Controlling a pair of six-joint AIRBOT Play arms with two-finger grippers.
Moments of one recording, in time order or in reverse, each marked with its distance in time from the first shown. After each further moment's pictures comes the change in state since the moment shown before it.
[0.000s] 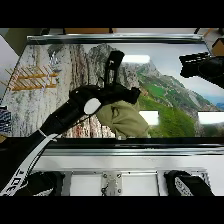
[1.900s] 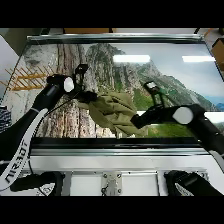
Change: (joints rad) left arm 0.401 -0.087 -0.062 0.082 -0.492 0.098; right arm 0.500 -0.088 -0.394 -0.179 0.151 0.295
